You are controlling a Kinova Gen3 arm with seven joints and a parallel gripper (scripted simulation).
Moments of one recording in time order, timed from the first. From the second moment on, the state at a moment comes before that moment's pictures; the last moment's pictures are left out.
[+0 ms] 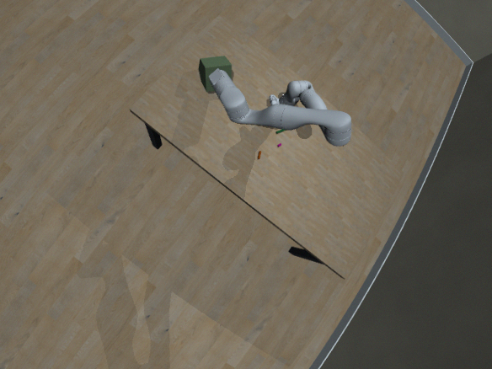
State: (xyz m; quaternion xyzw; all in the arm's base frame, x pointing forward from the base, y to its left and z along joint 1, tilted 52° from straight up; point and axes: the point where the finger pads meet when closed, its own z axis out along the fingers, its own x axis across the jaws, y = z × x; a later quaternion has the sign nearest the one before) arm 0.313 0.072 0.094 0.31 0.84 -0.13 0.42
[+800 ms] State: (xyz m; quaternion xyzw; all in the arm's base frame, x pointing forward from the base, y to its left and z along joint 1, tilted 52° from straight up) arm 0.270 0.101 0.135 0.31 0.84 -0.14 0.42
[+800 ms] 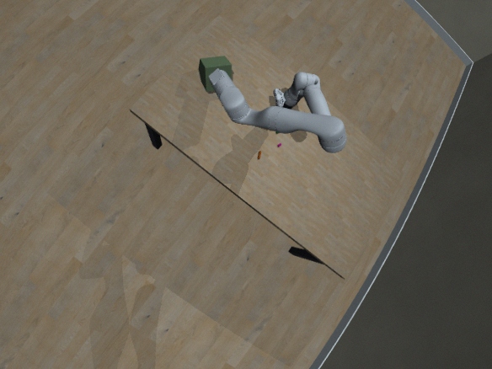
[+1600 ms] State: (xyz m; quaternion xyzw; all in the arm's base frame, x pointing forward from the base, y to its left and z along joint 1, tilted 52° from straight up) arm 0.253 0.121 0.154 0.31 0.84 -0.13 0.42
